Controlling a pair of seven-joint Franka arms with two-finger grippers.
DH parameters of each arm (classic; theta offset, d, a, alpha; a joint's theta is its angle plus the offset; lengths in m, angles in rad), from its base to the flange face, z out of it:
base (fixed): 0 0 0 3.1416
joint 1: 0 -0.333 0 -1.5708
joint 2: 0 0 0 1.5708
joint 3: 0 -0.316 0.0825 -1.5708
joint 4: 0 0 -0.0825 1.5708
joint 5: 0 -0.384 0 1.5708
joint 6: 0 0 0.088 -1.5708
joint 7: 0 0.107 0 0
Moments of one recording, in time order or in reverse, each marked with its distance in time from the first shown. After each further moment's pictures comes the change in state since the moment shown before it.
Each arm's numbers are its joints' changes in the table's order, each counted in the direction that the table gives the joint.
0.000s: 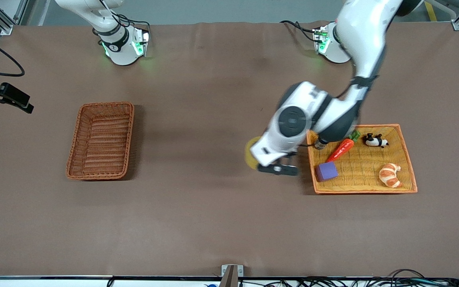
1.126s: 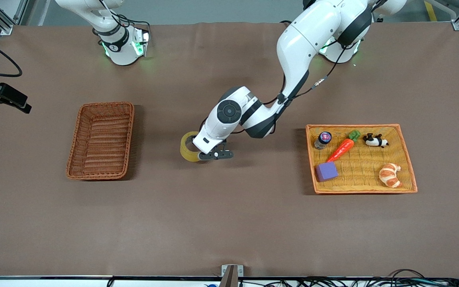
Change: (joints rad) left arm 0.229 -0.294 0.006 0.142 0.204 -0.407 -0.289; right arm 0.008 0.000 0.000 0.000 0.000 -0.001 0.000
